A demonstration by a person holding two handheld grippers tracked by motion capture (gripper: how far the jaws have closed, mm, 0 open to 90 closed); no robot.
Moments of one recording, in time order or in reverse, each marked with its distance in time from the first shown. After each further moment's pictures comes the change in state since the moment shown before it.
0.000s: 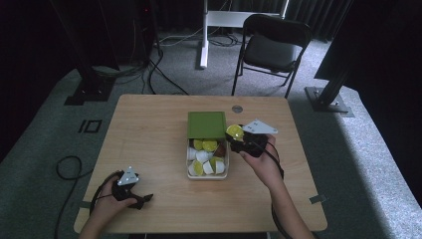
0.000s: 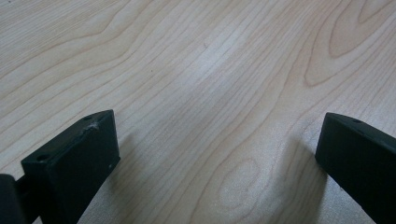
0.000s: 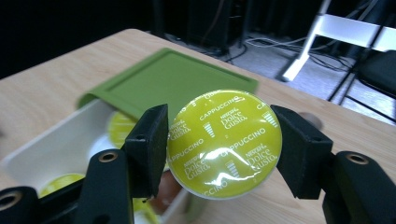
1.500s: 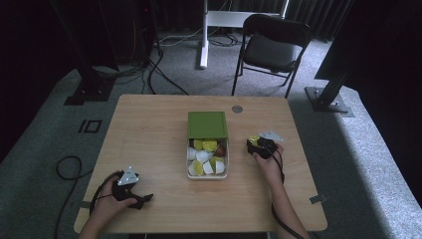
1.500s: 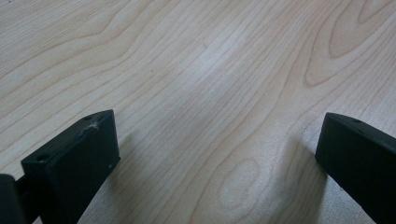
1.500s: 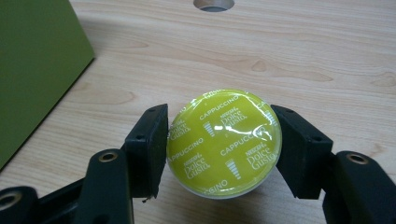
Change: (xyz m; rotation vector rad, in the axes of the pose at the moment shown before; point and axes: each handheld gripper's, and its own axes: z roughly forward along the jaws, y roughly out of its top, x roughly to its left) left arm 0.000 0.000 0.000 0.000 0.000 -0.001; right arm -0.087 -0.119 0.075 0.150 -0.251 0.211
